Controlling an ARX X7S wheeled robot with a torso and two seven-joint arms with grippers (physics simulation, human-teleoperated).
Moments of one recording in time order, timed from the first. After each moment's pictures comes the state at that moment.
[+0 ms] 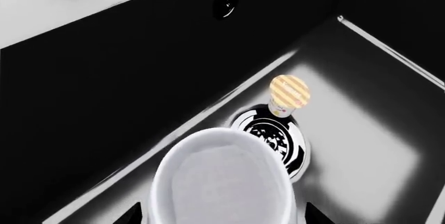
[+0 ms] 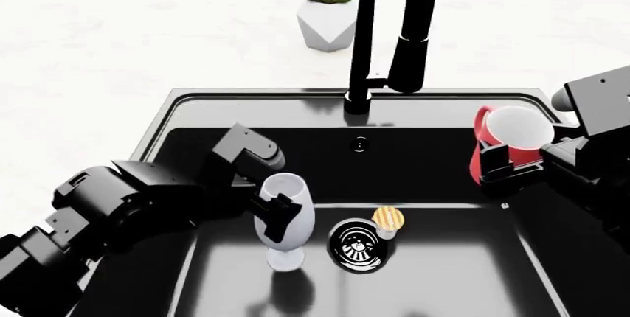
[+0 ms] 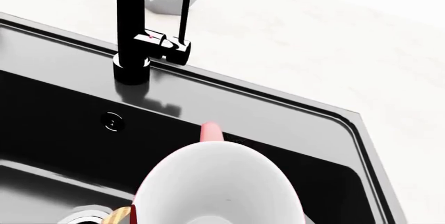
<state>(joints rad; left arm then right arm) -1.14 -0.52 1.04 -0.33 -1.11 -0.80 0.18 0.83 0.96 -0.25 -0.33 1.19 1.14 0.33</state>
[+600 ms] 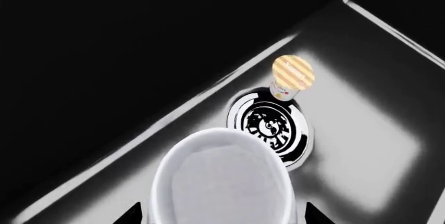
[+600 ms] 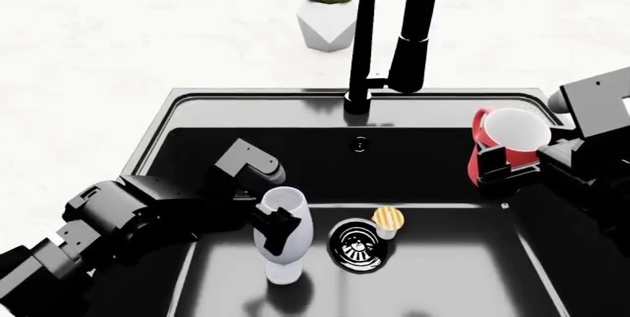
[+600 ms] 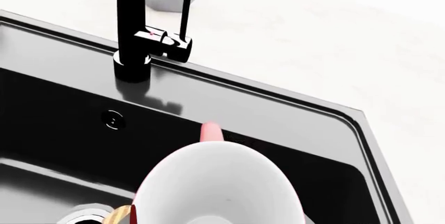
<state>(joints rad) -1.09 -0.51 1.07 -0.37 -1.07 -0.76 0.21 0.83 0.96 -0.26 -0.32 1.18 1.13 0.33</state>
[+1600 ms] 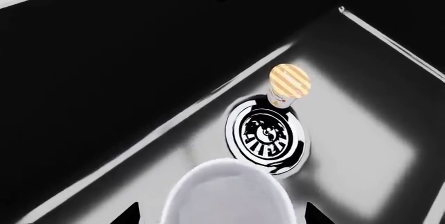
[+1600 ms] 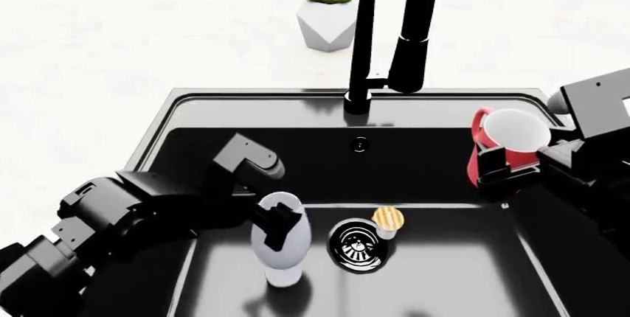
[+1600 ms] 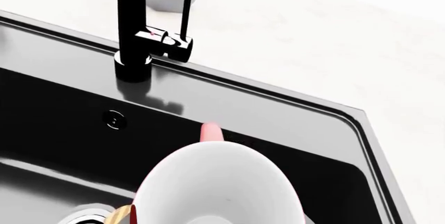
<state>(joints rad) -1.10 -0.52 1.06 -0.35 -1.10 -0.77 0.19 0.83 0.97 -0.27 -0.32 1.19 1.11 0.33</state>
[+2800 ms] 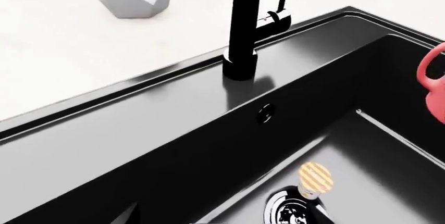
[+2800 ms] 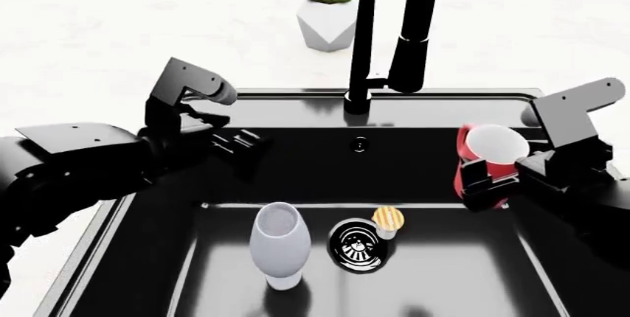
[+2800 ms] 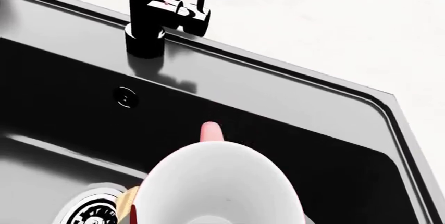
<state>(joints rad) -1.20 -0.69 0.88 -0.14 -1.22 -0.77 0.06 0.84 0.92 -0.35 -0.27 1.15 1.12 0.30</state>
